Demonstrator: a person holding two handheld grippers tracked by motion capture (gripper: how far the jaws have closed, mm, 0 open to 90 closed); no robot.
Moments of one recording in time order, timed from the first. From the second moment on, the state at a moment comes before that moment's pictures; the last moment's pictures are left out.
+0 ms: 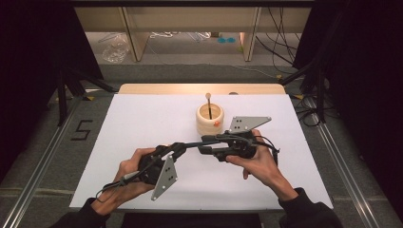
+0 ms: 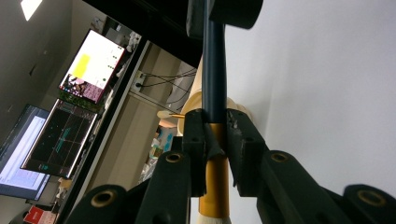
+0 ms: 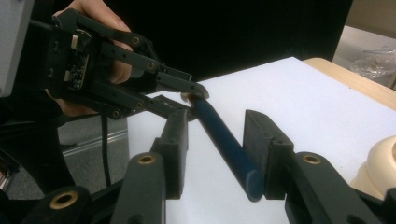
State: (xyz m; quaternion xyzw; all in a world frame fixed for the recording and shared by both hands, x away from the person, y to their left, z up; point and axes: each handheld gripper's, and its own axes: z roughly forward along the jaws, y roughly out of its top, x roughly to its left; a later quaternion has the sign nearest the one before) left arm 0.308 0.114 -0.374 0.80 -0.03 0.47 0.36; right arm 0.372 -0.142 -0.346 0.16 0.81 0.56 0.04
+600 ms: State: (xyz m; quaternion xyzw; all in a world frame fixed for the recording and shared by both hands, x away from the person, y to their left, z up) left arm 0.305 0.111 -0.370 0.79 -0.05 0.49 0.36; right arm 0.374 -0.132 -0.350 0.15 0.81 0.56 0.02
